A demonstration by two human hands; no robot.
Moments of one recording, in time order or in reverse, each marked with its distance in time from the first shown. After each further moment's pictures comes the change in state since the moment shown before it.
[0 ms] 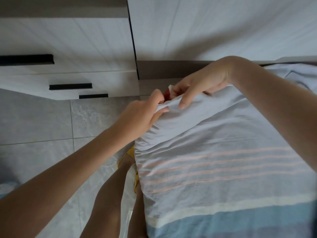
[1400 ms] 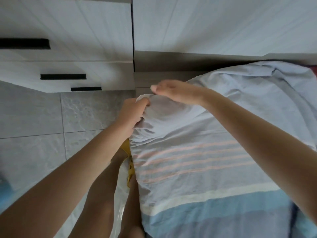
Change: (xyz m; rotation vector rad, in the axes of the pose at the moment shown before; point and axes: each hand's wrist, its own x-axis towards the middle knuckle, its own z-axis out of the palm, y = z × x) left_hand -0.003 0.007 0.020 -0.880 0.104 -1.239; right_hand 0.052 0.016 0.054 -0.103 0.630 -0.143
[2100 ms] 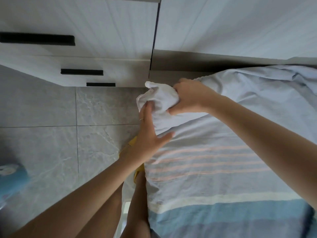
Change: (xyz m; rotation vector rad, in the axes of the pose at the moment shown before) left_hand -0.013 -0.086 -0.004 0.258 -0.101 0.712; right_hand 0.008 -0.011 0.017 -0.573 0.120 -0.091
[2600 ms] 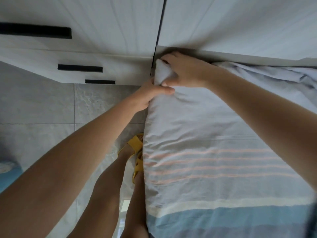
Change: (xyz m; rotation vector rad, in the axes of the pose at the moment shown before) left_hand 0.133 -0.013 -0.031 -0.586 -0.296 -0.338; right_hand 0.060 0.010 -0.029 -0.050 0.049 -0.104
